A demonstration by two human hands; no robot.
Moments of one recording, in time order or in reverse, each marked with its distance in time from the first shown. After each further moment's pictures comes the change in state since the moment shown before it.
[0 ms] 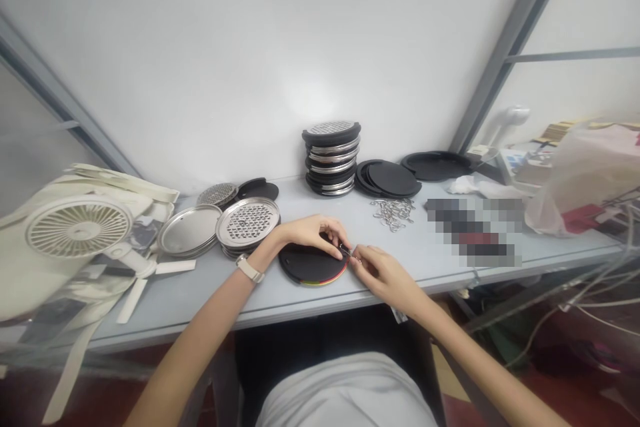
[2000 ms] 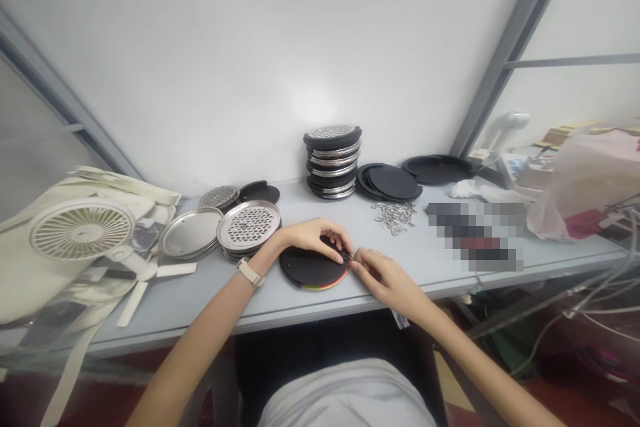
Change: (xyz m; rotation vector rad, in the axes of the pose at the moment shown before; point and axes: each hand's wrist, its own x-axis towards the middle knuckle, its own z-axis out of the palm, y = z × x) left_hand -0.003 0.005 -0.001 -0.020 -0.026 -0.020; right_hand 0.000 -0.003 -0.003 0.045 -0.023 0.026
